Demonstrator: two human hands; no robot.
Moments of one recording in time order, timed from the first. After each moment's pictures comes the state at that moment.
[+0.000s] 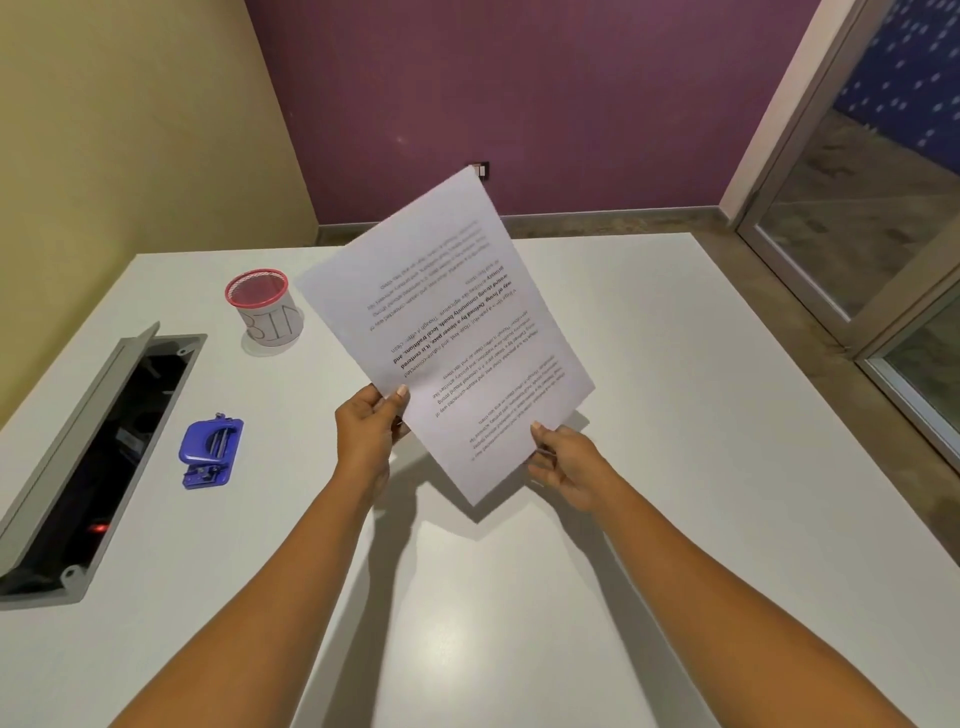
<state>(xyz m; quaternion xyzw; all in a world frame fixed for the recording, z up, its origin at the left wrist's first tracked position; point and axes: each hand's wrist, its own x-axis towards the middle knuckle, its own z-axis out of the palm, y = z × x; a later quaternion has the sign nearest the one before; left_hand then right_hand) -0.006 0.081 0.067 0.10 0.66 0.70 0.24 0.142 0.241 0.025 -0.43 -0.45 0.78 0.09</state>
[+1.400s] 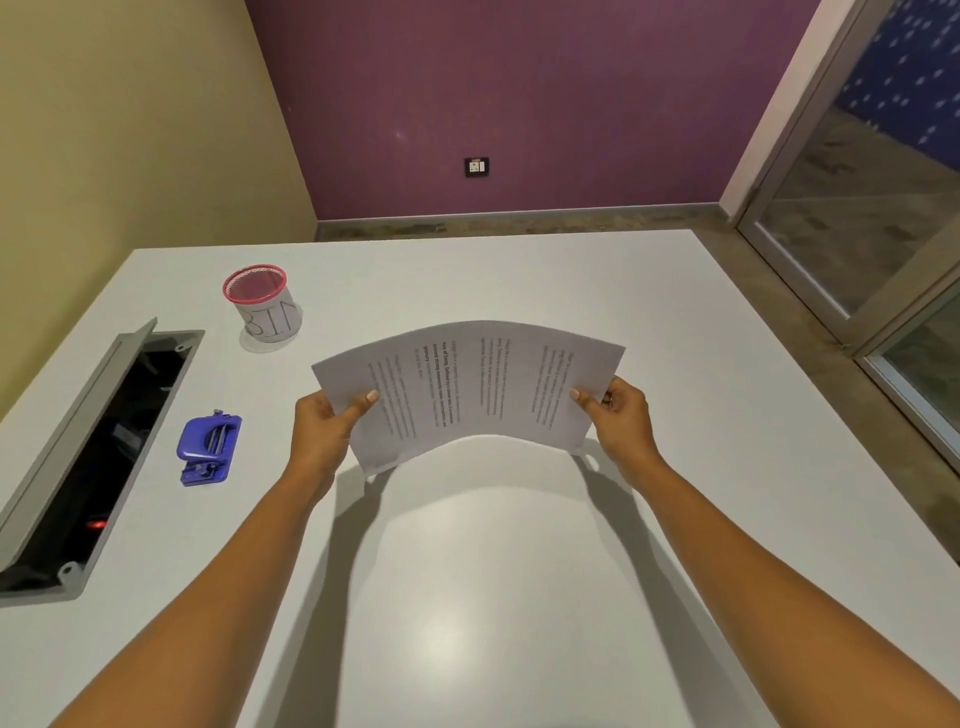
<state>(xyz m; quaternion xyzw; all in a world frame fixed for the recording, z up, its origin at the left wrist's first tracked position) -0.038 0.050 0.063 0.15 0.71 0.66 0.19 0.162 0.275 0.053 -0.39 -0.66 0.57 0.28</state>
